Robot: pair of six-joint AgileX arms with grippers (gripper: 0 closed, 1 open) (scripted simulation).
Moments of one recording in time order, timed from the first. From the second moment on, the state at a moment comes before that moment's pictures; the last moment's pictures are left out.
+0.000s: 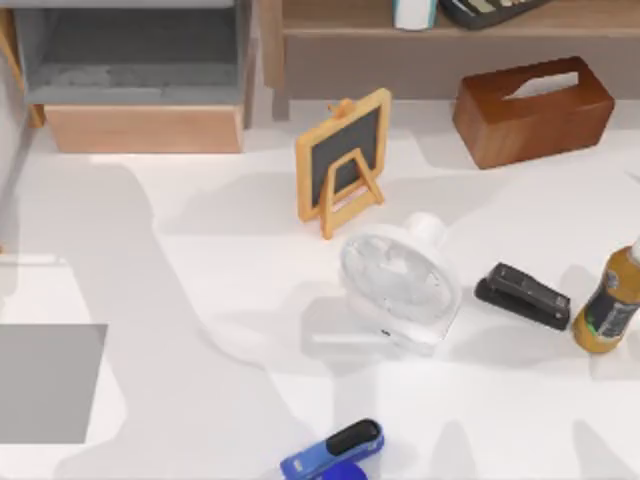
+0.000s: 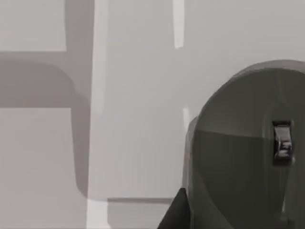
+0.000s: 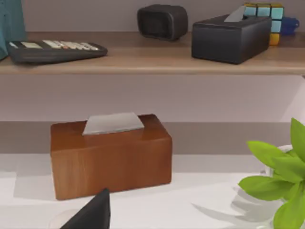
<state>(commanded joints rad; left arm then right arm) 0.33 2.63 2.40 -1.24 0.03 0.27 0.00 0.00 0.00 0.00 0.00 0.00</state>
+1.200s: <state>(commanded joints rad) 0.30 2.33 2.28 -1.26 -0.11 0.28 0.00 0.00 0.00 0.00 0.00 0.00</state>
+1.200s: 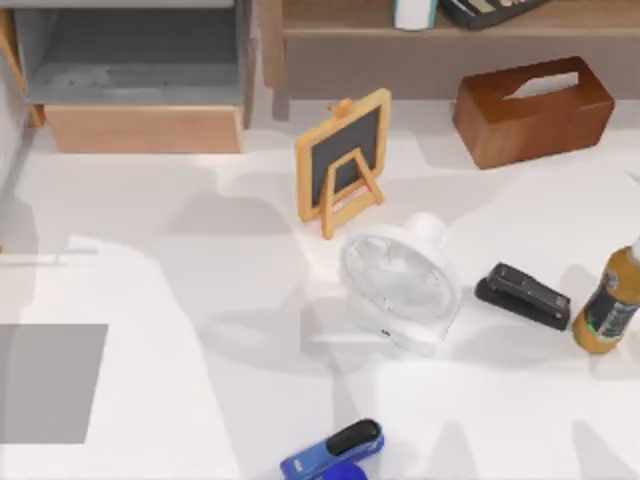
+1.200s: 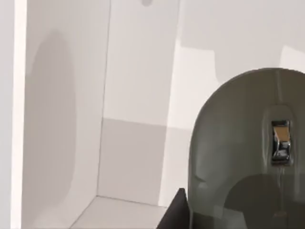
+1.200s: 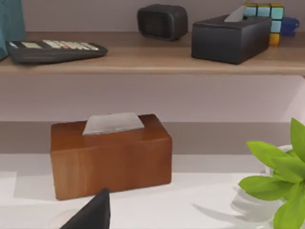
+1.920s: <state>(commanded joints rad) 0.24 2.02 2.09 -1.22 -0.20 0.27 0.00 0.00 0.00 0.00 0.00 0.00</state>
